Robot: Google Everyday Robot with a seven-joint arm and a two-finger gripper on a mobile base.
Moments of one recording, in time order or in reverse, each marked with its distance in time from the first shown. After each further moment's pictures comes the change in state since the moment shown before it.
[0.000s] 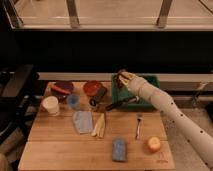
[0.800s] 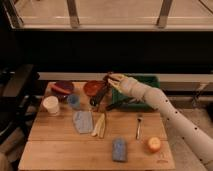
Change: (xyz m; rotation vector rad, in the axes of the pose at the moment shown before) arm -0.047 0.077 0.018 -0.213 -0.055 -0.051
